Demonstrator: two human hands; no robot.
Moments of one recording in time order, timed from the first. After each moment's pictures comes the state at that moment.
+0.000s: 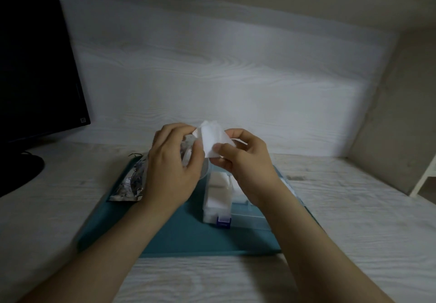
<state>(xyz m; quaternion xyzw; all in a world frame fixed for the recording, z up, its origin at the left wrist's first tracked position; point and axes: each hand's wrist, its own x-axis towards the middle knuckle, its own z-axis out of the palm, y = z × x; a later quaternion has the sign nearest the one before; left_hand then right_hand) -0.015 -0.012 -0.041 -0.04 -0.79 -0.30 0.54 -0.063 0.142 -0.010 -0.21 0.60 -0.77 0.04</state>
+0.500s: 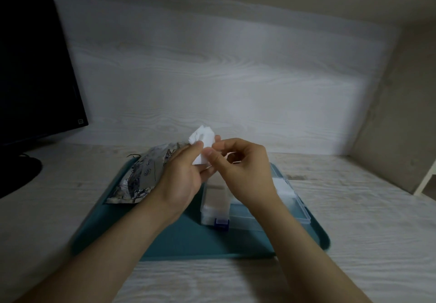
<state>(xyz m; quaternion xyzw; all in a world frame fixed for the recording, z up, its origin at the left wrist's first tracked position) -0.014 0.015 -0.034 -0.07 -0.56 -0.81 0.15 -0.065 0.144 -0.031 -0.26 0.73 -0.62 -0.13</state>
